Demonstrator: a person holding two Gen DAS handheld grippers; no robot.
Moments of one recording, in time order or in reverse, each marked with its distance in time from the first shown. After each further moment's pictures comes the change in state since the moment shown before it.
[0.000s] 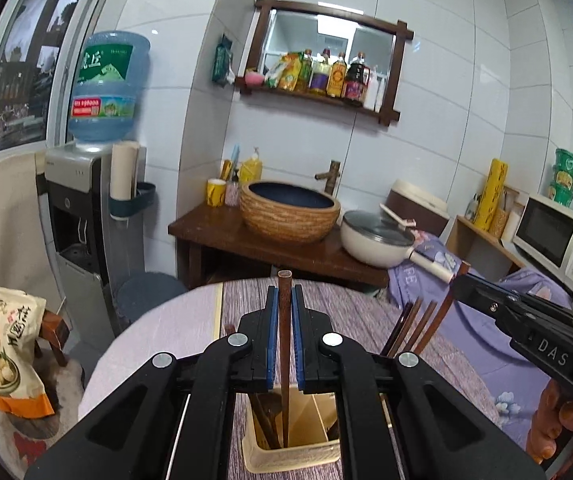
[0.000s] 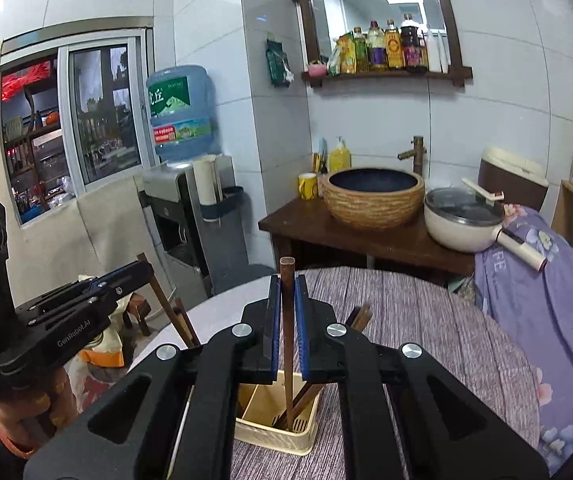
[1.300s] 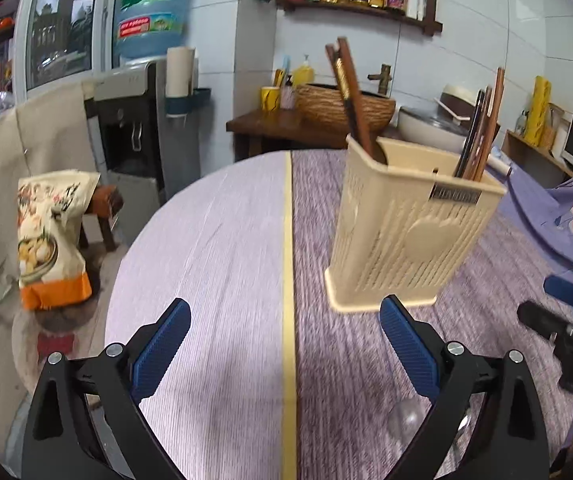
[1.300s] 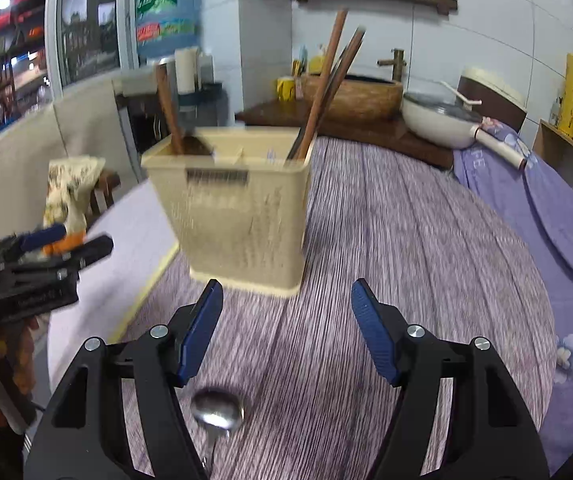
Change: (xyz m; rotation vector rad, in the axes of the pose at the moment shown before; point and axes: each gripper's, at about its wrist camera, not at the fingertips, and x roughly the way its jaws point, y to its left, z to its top) left arm -0.016 0.050 -0.166 0.025 0.242 0.207; right arm -0.004 0.021 -0.200 -0.053 0.260 -0.137
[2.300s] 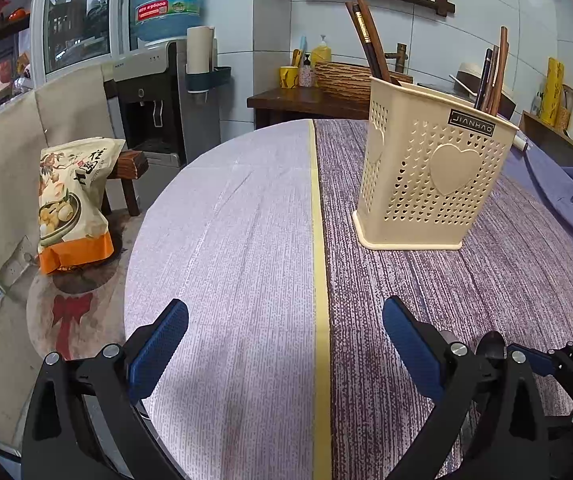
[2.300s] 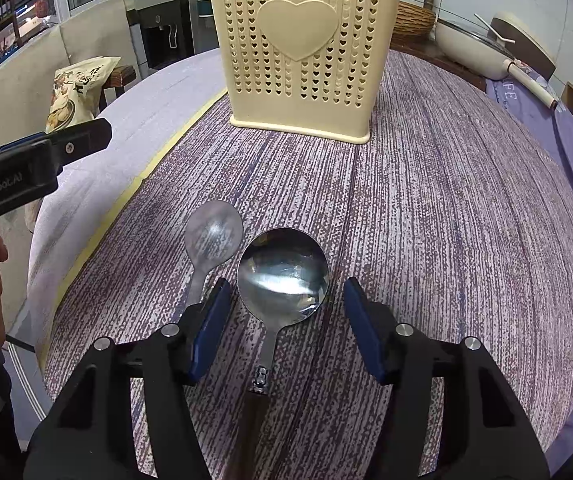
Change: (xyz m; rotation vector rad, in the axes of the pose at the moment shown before) left arm -0.006 0.011 -0.044 0.000 0.051 0.067; right arm 0.042 0.052 -0.093 -0.034 0.246 0.033
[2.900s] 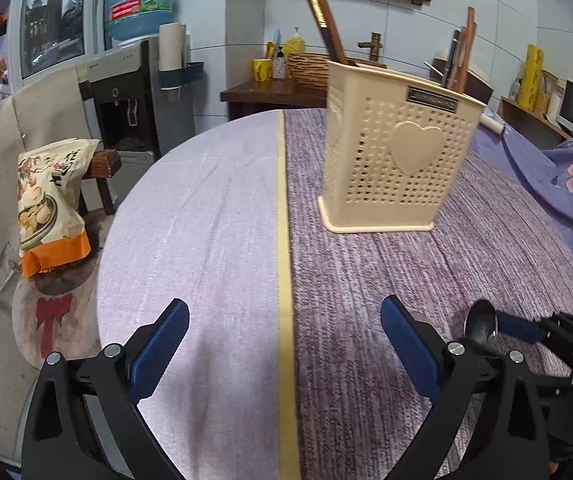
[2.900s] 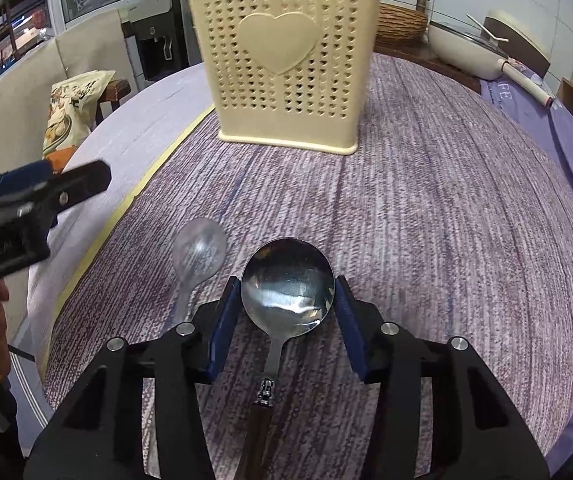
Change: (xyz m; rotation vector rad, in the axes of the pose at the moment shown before) left arm -0.002 -0.022 -0.008 0.061 0.030 -0.084; right arm -0.004 -0.014 0.006 0.036 -0.034 -0.001
